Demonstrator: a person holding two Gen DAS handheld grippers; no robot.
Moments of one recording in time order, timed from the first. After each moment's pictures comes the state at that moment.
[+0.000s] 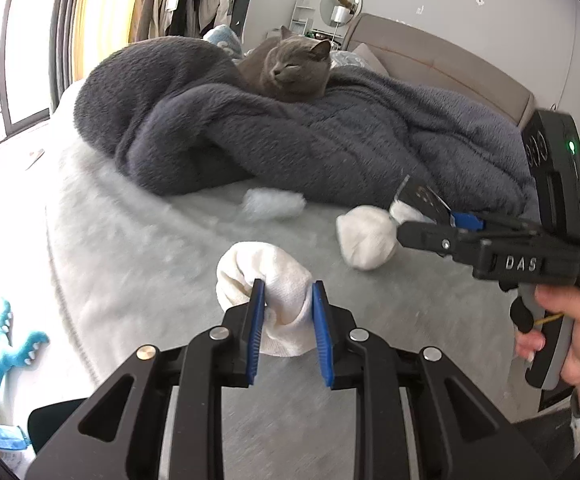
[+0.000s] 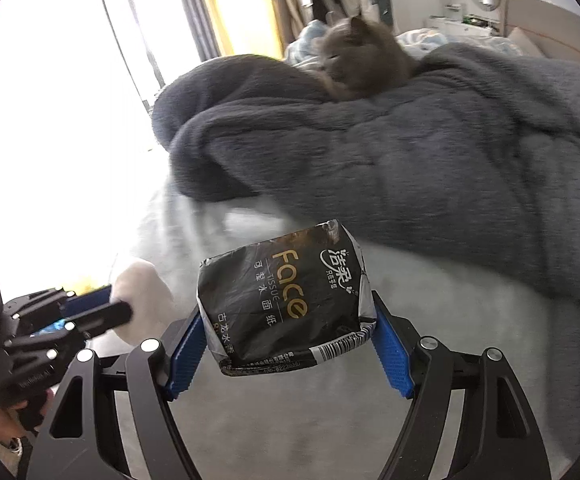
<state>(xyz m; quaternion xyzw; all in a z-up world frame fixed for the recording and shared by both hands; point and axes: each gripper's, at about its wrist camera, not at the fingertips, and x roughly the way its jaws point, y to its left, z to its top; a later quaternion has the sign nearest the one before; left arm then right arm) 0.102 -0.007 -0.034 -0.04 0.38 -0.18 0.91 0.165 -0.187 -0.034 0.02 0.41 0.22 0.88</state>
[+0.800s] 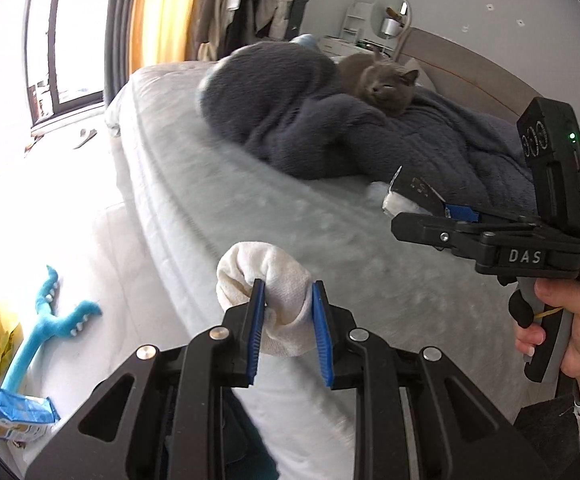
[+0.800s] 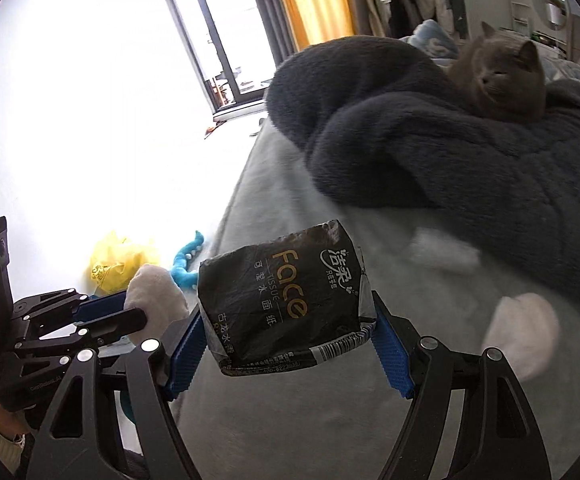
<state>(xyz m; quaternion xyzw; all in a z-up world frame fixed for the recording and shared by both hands) 0.065 0.120 -0.032 -0.06 0.38 -0.11 0.92 0.155 -0.040 -0.032 -0.01 0.41 0.31 0.86</state>
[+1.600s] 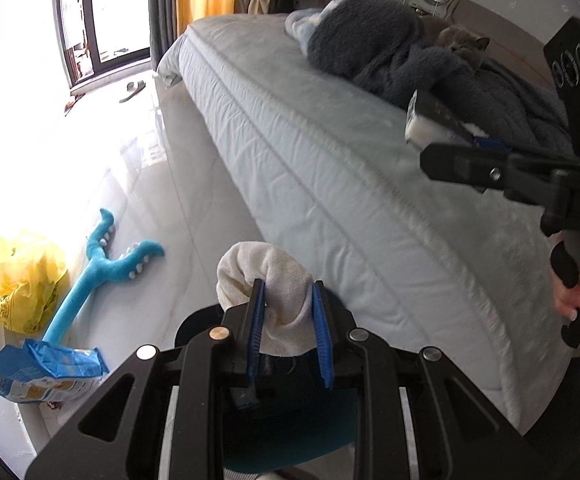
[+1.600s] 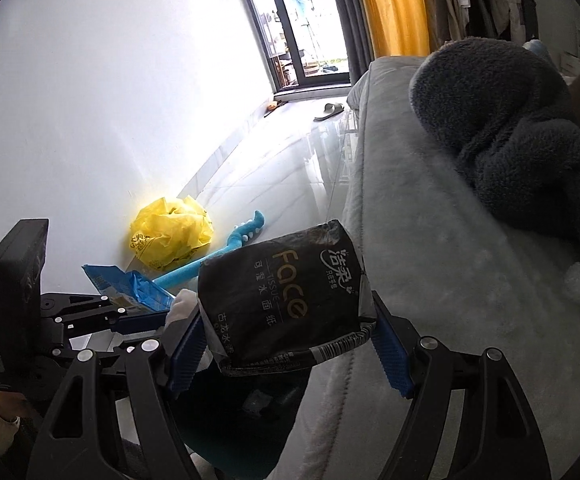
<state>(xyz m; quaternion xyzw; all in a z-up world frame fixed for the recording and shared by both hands) 0.025 0.223 -0.076 -0.04 0.47 -0.04 0.88 0.119 0.091 -0.047 -0.05 0.41 0.40 0.82</state>
